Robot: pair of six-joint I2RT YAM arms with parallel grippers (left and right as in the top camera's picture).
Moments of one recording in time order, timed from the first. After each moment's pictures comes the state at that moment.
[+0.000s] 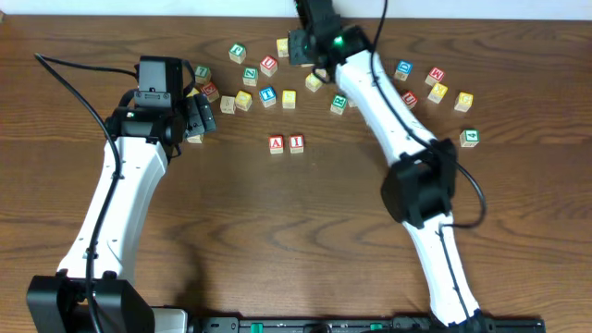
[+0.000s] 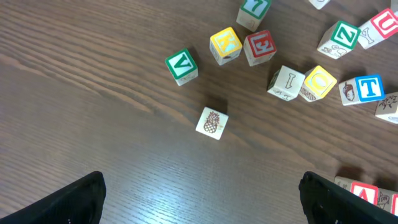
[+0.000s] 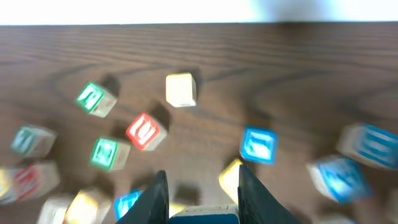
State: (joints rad) left arm -0.06 1.53 1.27 -0.76 -0.19 -0.33; right arm 0.47 2.46 2.49 -0.88 0.09 0.35
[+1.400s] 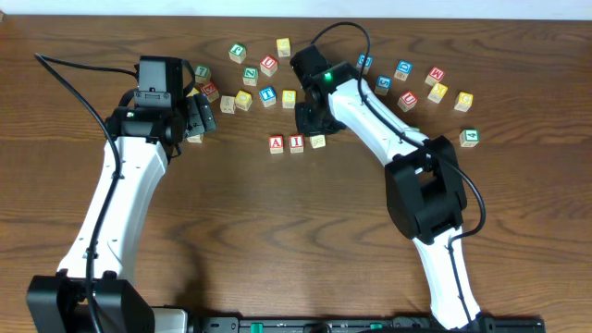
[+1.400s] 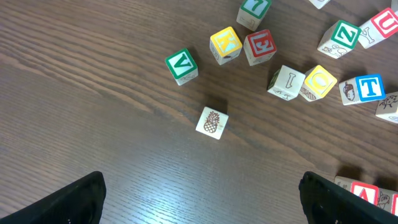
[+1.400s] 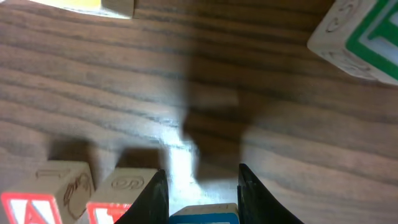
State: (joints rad) left arm -0.06 1.53 1.27 -0.76 -0.19 -0.33; right arm 0.52 2.35 1.97 -0.97 -0.02 0.41
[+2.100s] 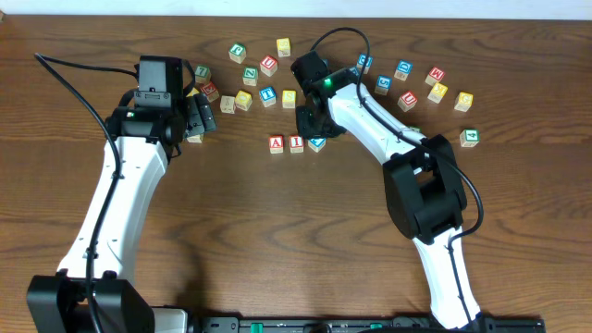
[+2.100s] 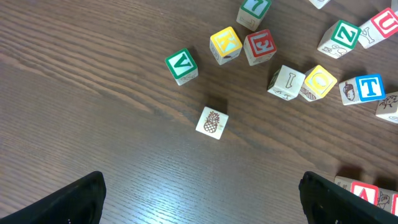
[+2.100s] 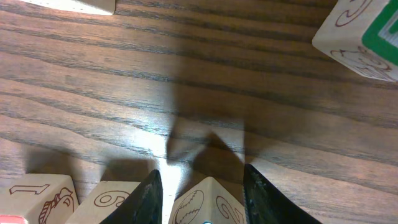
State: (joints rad) left arm -0.06 1.53 1.27 -0.76 -0.19 -0.33; right arm 0.52 2.35 1.92 -0.93 -0.01 0.42
